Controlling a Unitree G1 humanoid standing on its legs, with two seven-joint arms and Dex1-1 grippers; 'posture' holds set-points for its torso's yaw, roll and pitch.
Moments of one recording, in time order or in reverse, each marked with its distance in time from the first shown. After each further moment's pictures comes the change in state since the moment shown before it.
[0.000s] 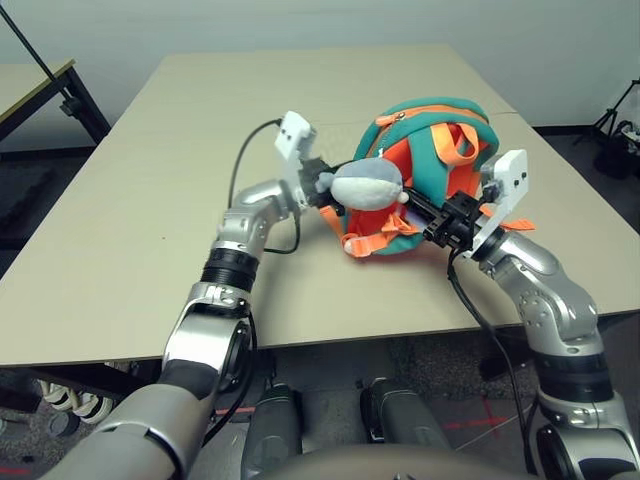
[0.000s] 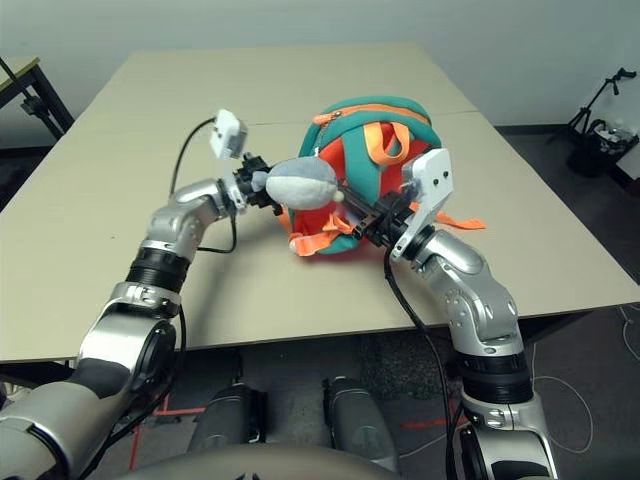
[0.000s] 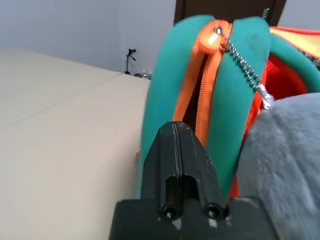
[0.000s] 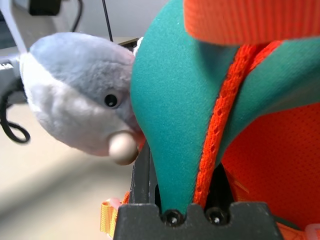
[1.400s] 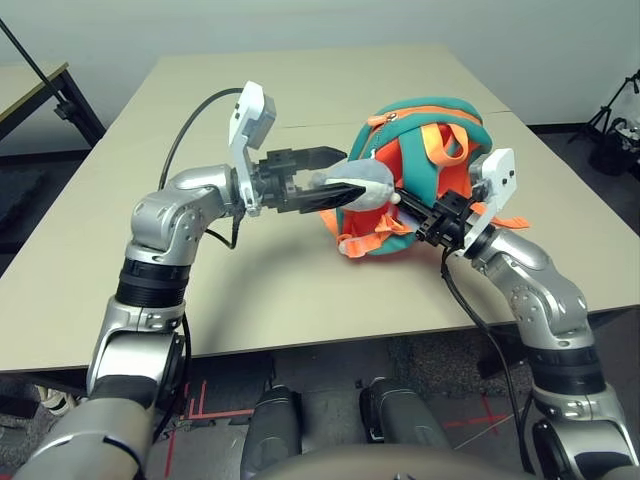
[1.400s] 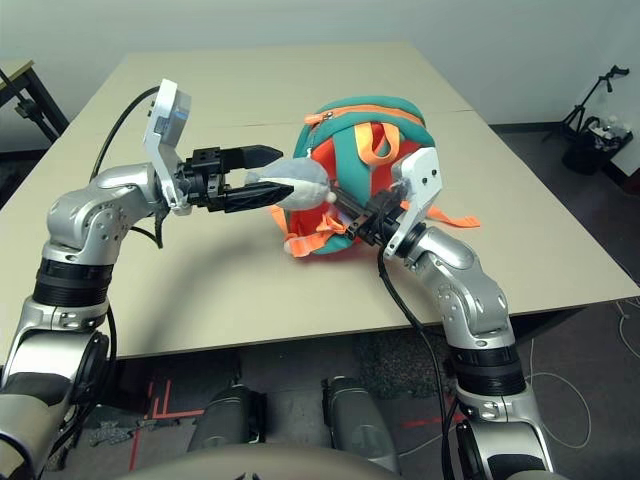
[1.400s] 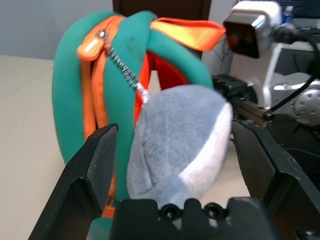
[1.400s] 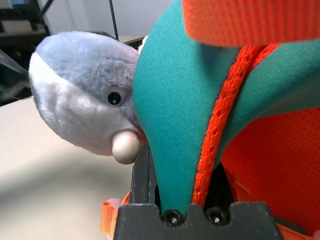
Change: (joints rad) left arm 0.026 0.159 -0.135 -0.261 -0.179 0.206 -0.110; right arm -0.026 0.009 0.028 0.039 -0.020 -0.020 0.024
